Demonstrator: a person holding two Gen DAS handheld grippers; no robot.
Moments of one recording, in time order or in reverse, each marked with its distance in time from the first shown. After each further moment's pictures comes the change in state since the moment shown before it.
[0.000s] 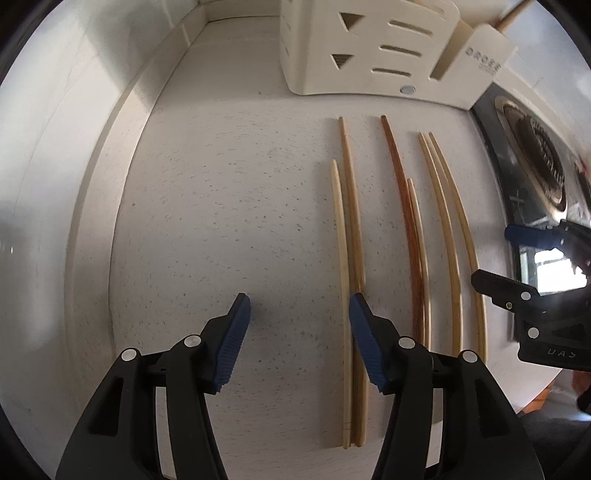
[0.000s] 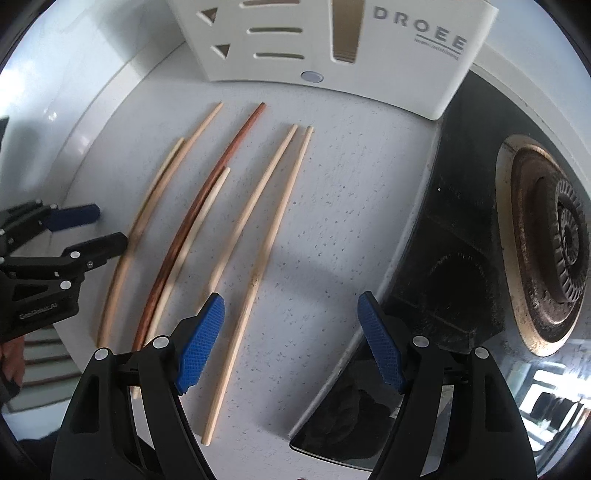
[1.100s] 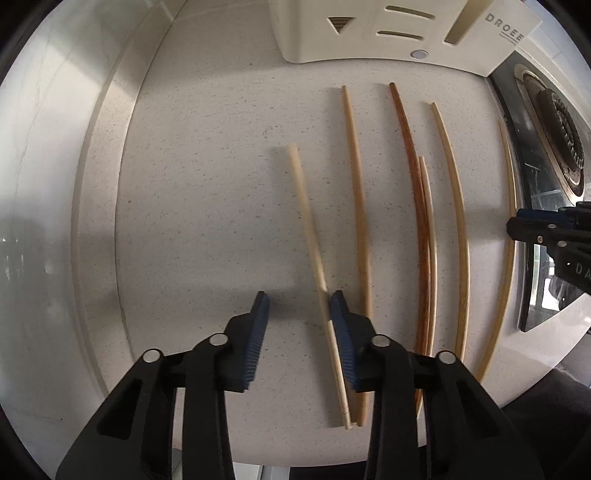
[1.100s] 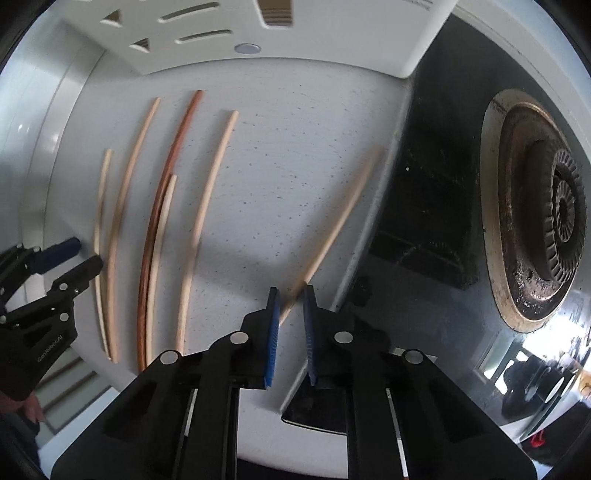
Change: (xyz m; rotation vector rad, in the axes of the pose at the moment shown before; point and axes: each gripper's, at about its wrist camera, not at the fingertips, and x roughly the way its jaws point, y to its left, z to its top) left arm 0.013 -0.020 0.049 0.016 0.200 0.051; right arm 0.031 -0.006 0.071 0.159 0.273 0.002
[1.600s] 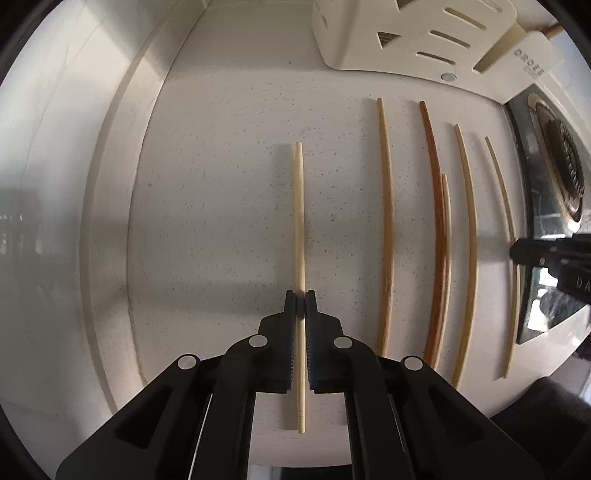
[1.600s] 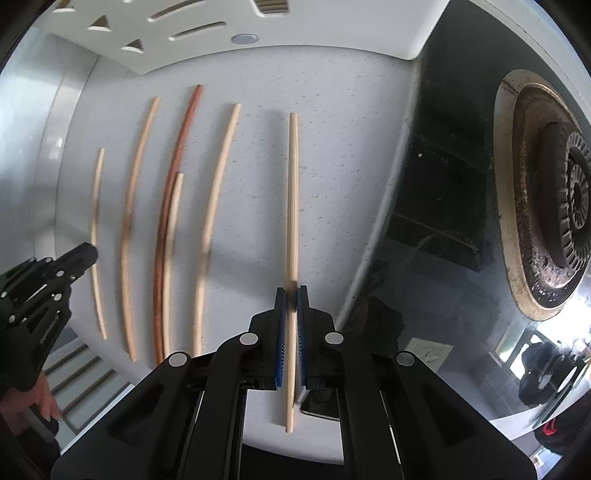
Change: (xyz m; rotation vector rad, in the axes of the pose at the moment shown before) left arm 0.001 0.043 -0.015 -0.091 -0.018 -0.061; right arm 0.004 -0.015 -0.003 0.035 0.050 0.071
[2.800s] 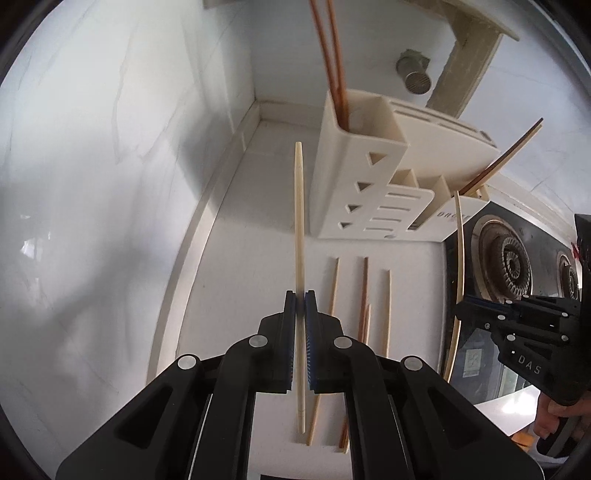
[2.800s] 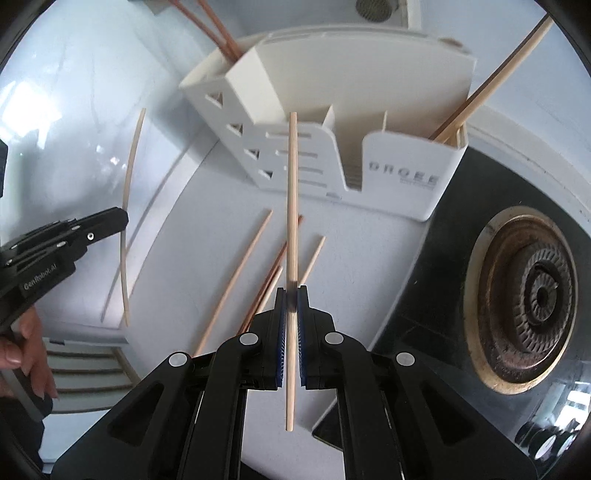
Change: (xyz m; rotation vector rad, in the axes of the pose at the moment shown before) left arm -0.146 -0.012 -0.010 -0.121 -0.405 0.018; right arm -0.118 0.008 -0.055 -0.220 -0.437 0.159
